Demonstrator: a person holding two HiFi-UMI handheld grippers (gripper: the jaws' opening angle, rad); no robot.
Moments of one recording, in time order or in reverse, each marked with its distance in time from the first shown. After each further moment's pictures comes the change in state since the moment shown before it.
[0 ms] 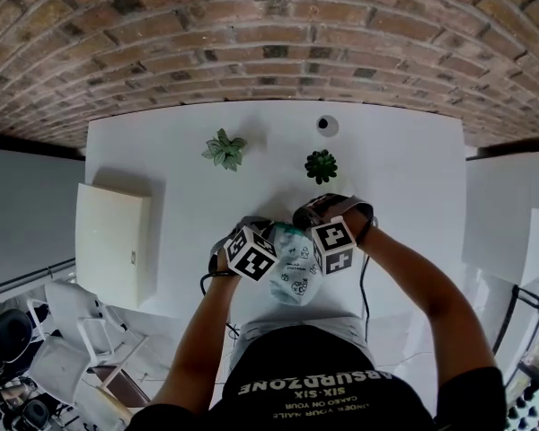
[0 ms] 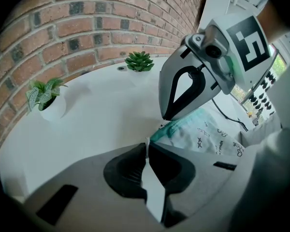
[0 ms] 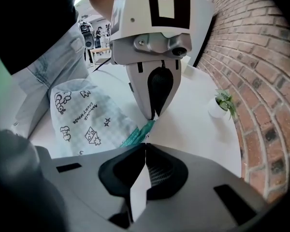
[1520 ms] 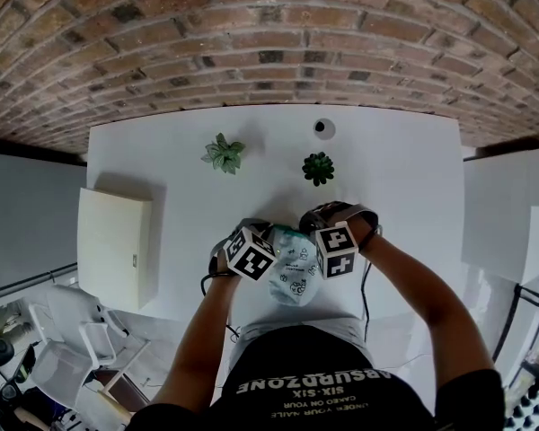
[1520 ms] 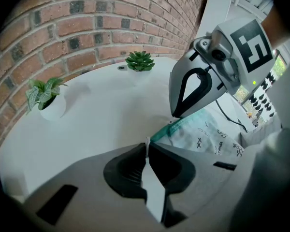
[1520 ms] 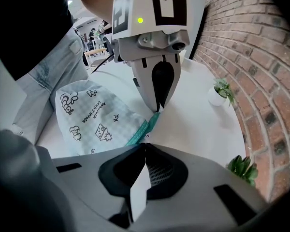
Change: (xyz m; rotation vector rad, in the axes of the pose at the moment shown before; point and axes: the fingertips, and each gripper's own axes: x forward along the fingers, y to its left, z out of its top) left arm 0.000 0.000 0.000 -0.008 0.006 -0.004; right arm -0.008 0.015 -0.012 0.095 0.046 0.025
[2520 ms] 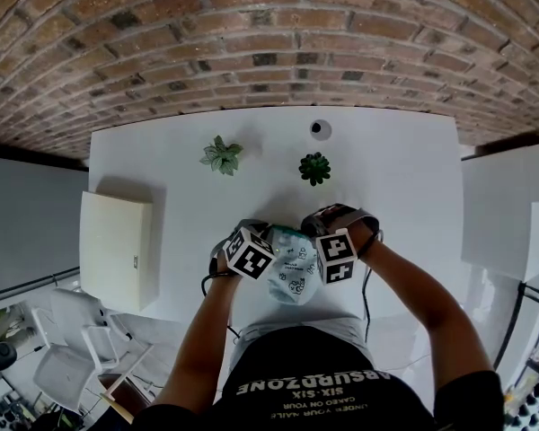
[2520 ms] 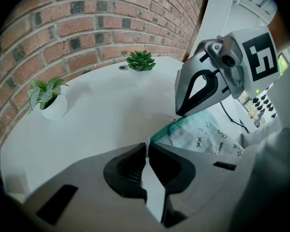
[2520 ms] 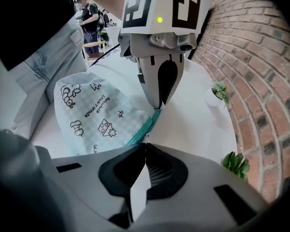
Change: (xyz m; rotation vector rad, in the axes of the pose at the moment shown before) left arm 0.001 -0.001 0.000 -0.011 0.006 0.019; right arm -0.004 0.005 -0.008 -0.029 0.039 -0.086
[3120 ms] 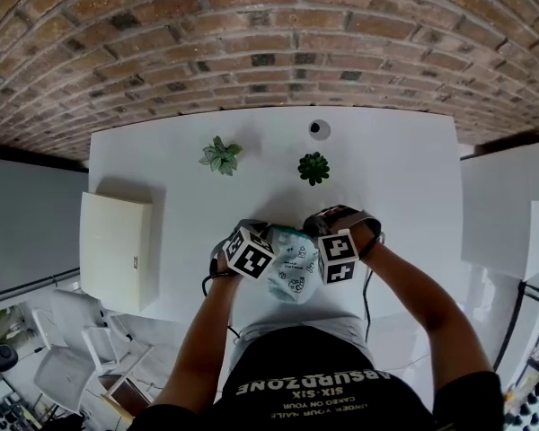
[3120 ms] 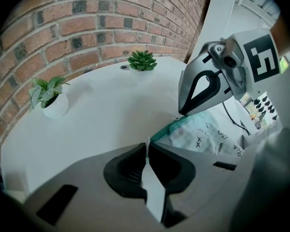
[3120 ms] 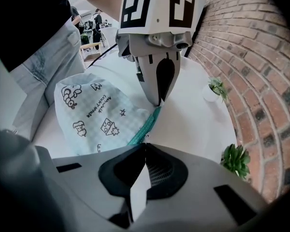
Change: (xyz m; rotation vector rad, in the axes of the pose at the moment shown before) left arm 0.000 0.001 0.000 -0.017 0.000 0.009; right arm -0.003 0.002 -0.005 0.048 0.009 -0.007
